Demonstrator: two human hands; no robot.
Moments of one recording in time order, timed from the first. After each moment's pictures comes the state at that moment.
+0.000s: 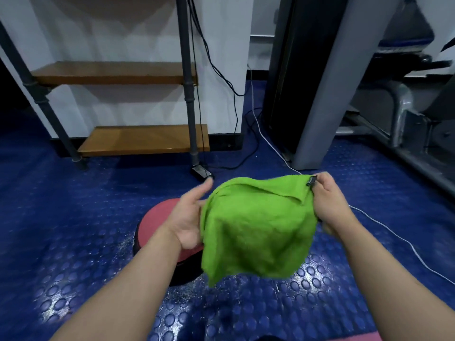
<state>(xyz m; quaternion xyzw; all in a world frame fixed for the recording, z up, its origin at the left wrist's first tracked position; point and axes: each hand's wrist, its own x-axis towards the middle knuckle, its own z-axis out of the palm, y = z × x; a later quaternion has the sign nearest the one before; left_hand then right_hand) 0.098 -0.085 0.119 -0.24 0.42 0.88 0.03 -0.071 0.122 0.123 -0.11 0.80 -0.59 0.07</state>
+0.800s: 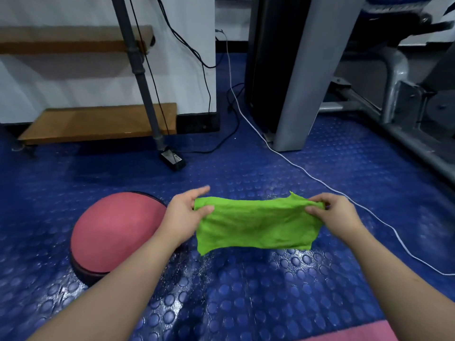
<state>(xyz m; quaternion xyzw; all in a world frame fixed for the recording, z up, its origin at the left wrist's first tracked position) 0.009 -0.048 0.026 -0.26 0.74 0.61 -0.11 -0.169 0.231 0.036 -0.11 0.91 -0.39 0.10</state>
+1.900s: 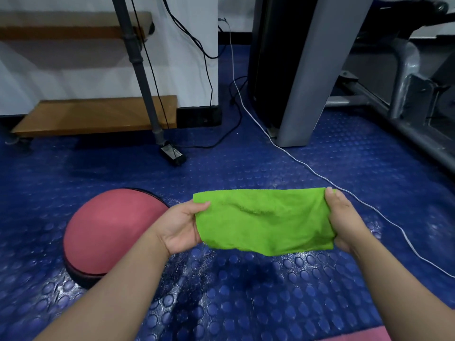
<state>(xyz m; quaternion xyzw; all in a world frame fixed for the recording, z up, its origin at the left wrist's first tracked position) 0.015 -0.047 0.038 -0.25 0.37 0.89 0.08 -0.164 0.216 0.022 0.02 0.73 -0.65 0.20</state>
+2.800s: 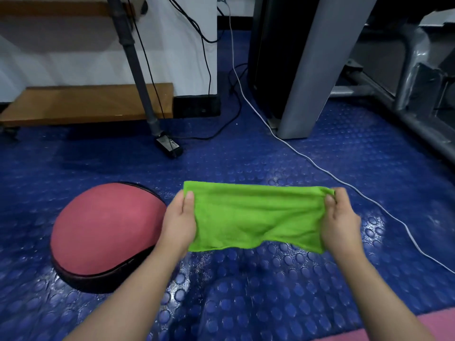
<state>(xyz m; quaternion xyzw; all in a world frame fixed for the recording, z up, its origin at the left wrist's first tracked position) 0.005 -0.032 -0.008 -0.36 0.68 0.60 -0.22 -0.128 0.207 0.019 -0.05 0.90 -0.44 -0.01</state>
